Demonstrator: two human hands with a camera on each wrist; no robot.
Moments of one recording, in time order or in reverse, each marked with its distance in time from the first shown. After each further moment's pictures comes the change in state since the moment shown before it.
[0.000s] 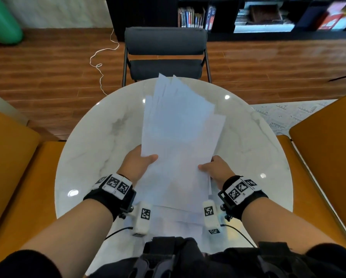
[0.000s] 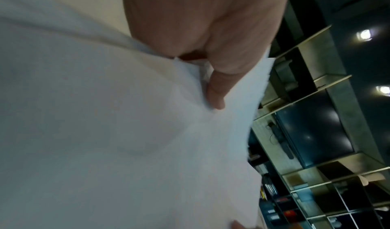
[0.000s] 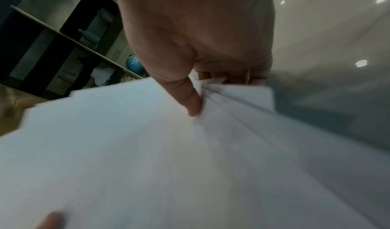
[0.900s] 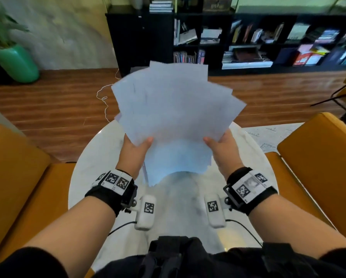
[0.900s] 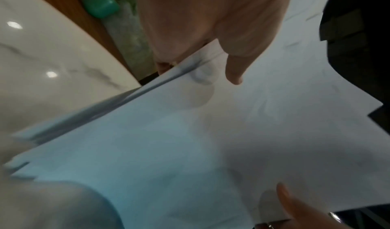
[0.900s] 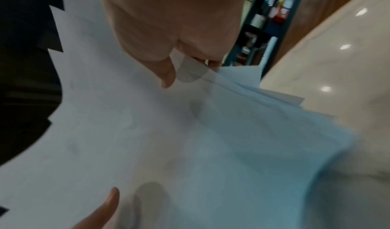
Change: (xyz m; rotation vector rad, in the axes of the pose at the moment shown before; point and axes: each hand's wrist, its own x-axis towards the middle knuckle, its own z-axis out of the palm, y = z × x) left_hand -0.060 0.048 -0.018 -0.327 0.179 0.447; right_hand -0.113 -0.081 -0.029 0.247 0.163 -0.707
